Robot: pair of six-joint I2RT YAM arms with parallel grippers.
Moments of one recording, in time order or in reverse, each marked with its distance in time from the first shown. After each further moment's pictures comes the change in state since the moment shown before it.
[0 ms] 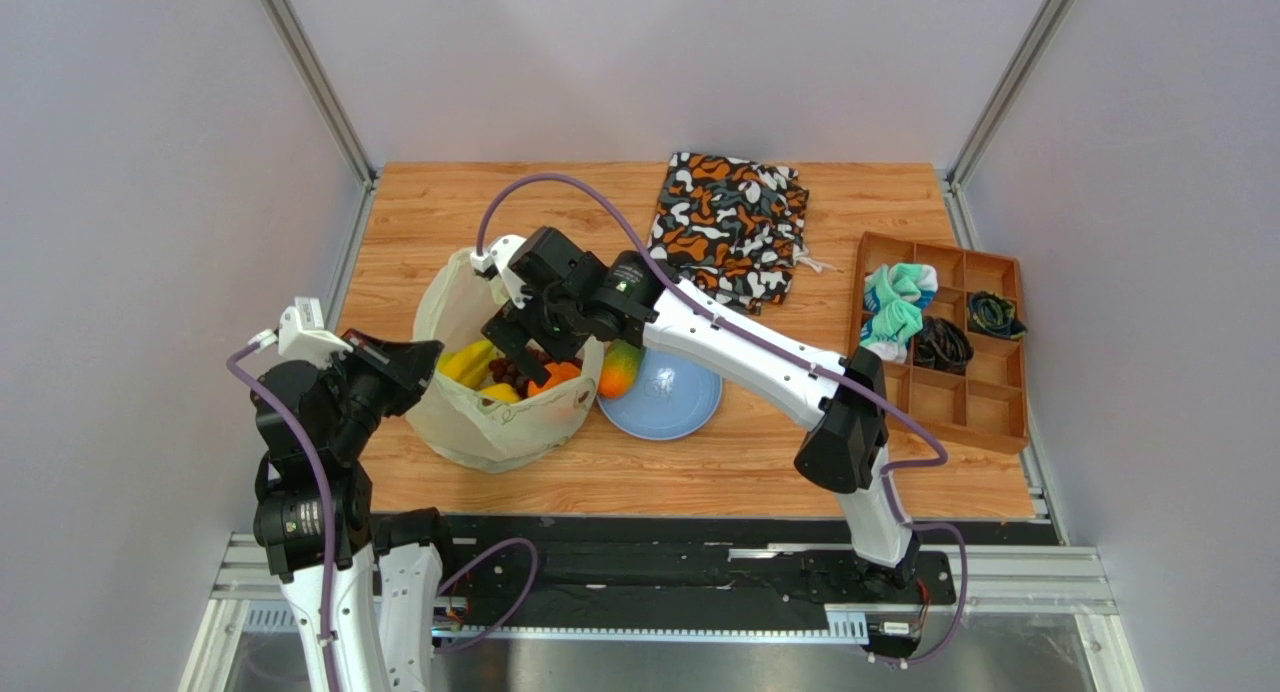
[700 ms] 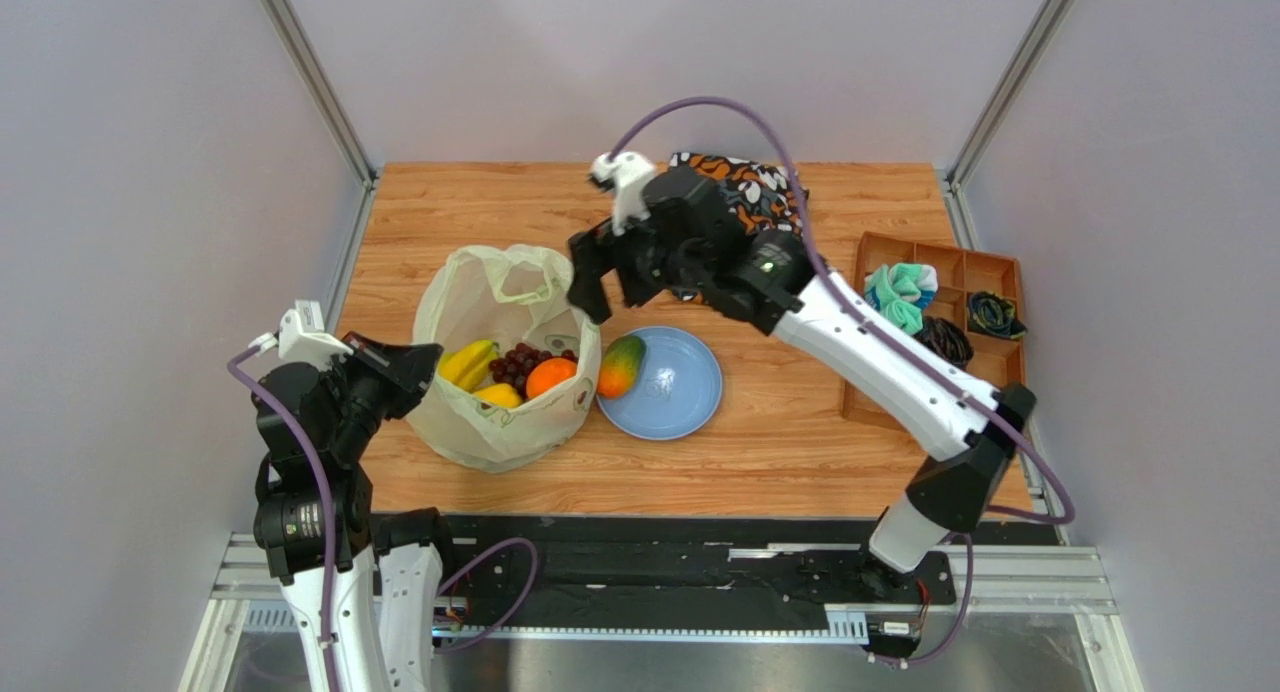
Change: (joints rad) left arm 0.000 -0.006 0.000 -0.020 -0.010 0.001; right arm -0.126 -0.360 -0.271 0.235 -0.085 0.121
